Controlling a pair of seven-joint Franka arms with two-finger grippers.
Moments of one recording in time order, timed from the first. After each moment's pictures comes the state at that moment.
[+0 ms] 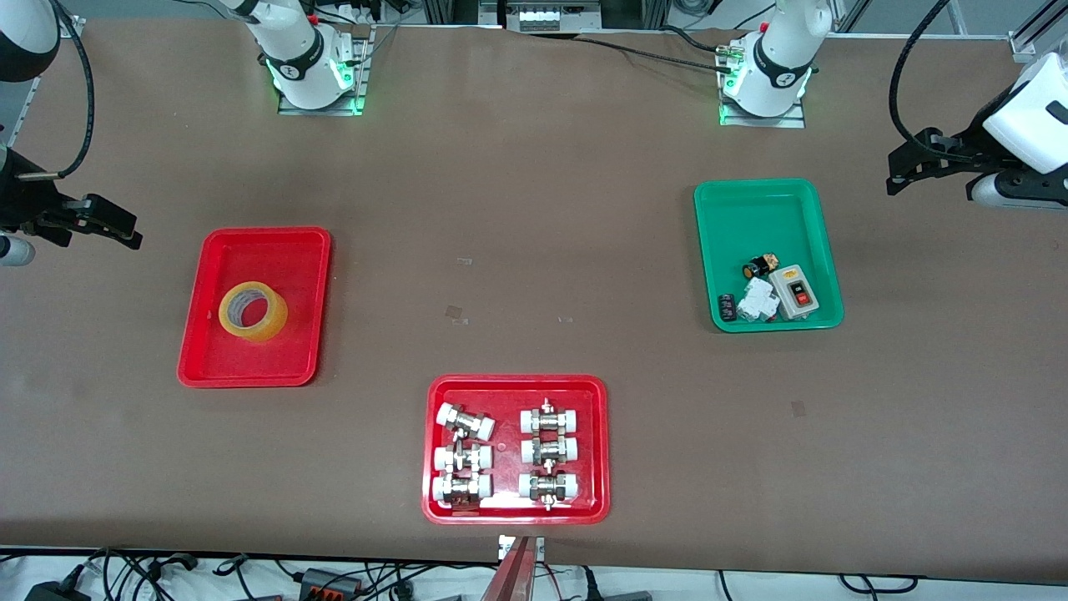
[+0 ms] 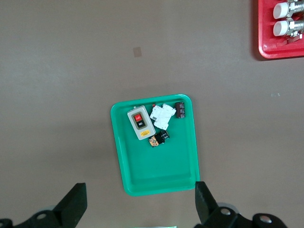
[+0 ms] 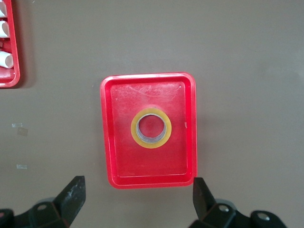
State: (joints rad) left arm 0.08 0.03 -0.16 -1.47 0.01 1.44 -0.03; right arm -0.05 0.07 0.01 -1.62 -0.01 1.71 -0.01
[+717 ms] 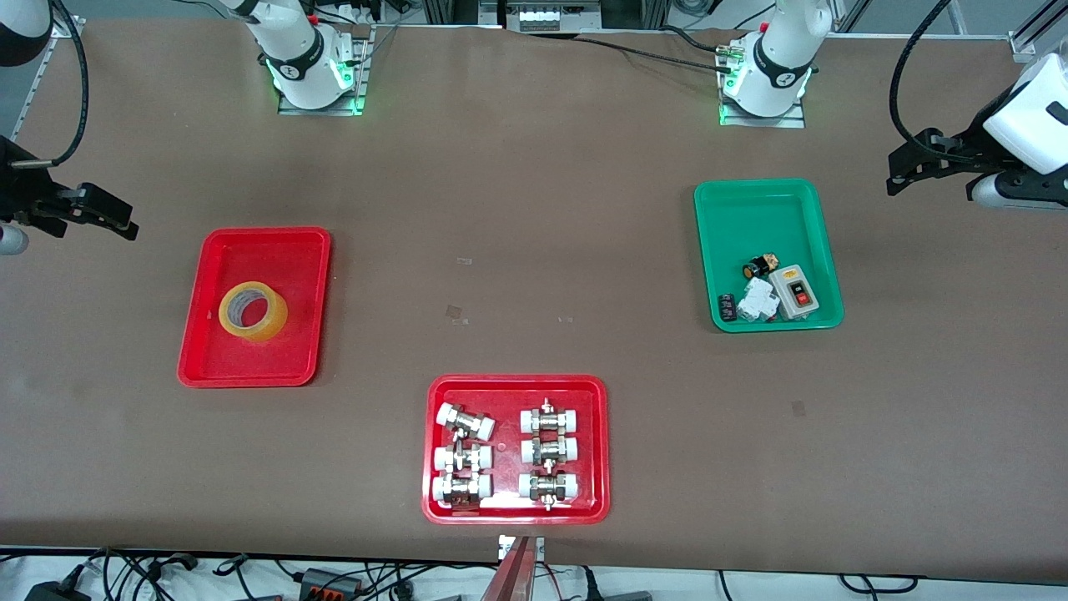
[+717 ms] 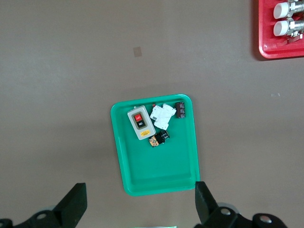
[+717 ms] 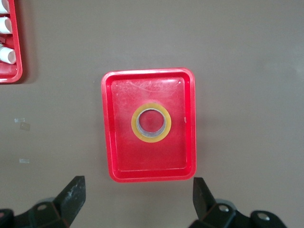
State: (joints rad) left arm 0.08 0.03 -0.16 -1.47 0.01 1.44 -0.03; right arm -0.05 0.04 0.01 -1.62 -0.01 1.67 -0.01
